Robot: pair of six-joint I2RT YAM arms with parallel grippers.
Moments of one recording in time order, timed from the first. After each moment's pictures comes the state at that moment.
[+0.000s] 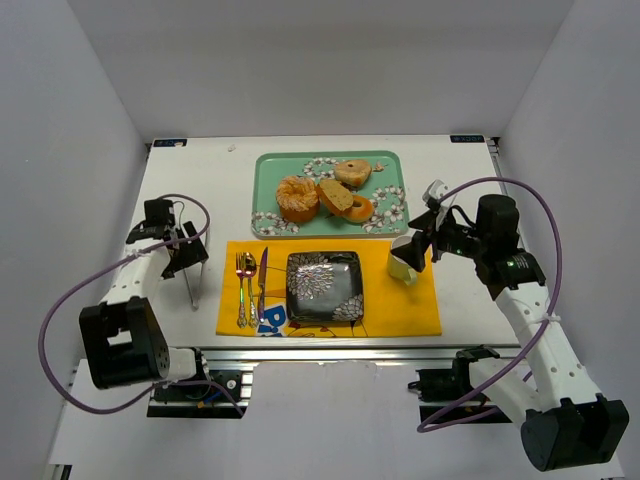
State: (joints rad) left arm 0.17 1.32 0.87 -0.64 -0.09 -0.30; right arm 0.18 0.91 0.86 -0.40 -0.81 -0.34
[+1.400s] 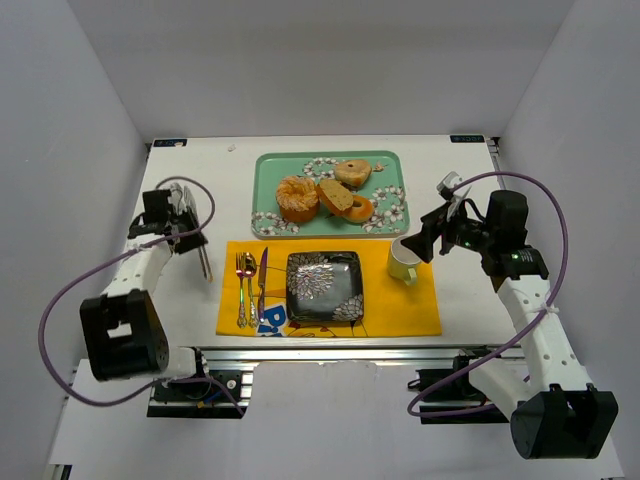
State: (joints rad) left arm 0.16 1.43 0.86 -0.42 0.08 -0.21; right arm 0.06 0.96 0.85 -0.37 -0.83 -0.30
